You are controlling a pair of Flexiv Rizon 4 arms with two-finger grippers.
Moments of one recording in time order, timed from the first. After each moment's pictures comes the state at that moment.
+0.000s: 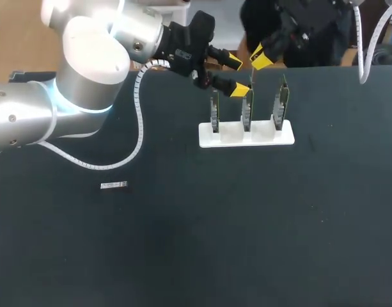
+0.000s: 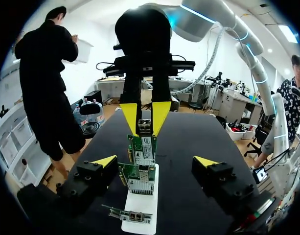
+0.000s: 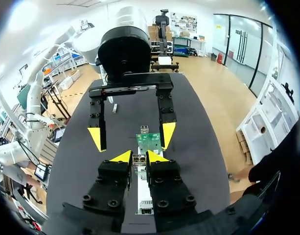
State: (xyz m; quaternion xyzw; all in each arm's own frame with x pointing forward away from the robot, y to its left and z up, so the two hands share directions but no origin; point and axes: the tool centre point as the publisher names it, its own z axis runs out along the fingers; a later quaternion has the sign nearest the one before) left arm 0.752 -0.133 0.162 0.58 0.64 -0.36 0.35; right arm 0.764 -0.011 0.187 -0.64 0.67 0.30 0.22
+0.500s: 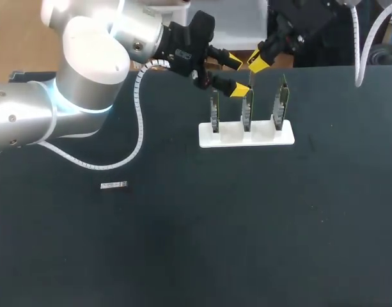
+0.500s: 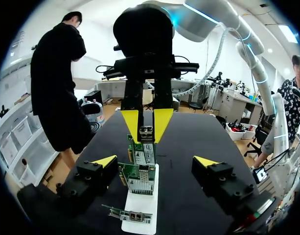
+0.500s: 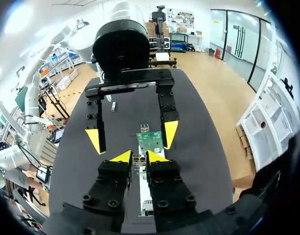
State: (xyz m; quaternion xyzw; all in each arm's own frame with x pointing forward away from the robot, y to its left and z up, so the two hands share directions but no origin) left arm 0.752 -0.133 0.162 0.58 0.64 -0.36 0.35; right arm 0.761 -0.006 0.182 -0.64 0.68 0.29 0.21
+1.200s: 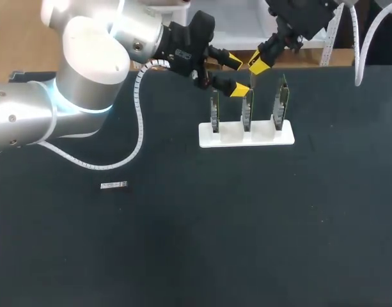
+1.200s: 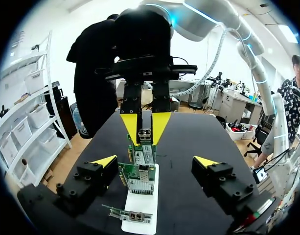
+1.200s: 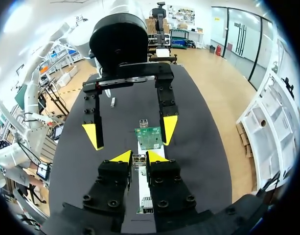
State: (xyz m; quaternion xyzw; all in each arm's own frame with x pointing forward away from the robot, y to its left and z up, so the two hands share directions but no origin) left arm 0.752 -0.133 0.162 0.58 0.64 -0.36 0.35; right arm 0.763 -0.011 0.175 -0.64 0.69 0.27 0.19
